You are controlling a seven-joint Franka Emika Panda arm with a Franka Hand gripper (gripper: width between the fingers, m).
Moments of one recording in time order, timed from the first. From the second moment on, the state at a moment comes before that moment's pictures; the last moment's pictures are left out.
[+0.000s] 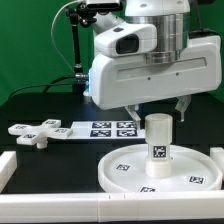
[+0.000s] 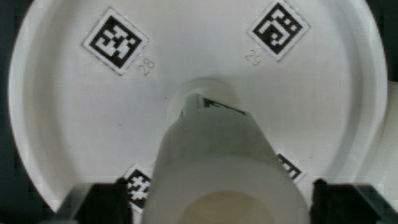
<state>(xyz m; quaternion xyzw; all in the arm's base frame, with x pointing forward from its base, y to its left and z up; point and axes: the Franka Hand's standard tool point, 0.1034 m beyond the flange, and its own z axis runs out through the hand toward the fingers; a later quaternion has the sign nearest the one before) 0.565 0.035 0.089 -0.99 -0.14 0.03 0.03</state>
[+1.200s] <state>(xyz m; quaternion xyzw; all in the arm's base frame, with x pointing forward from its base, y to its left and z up) 0.566 0.035 0.088 -0.97 0.25 0.04 0.05</state>
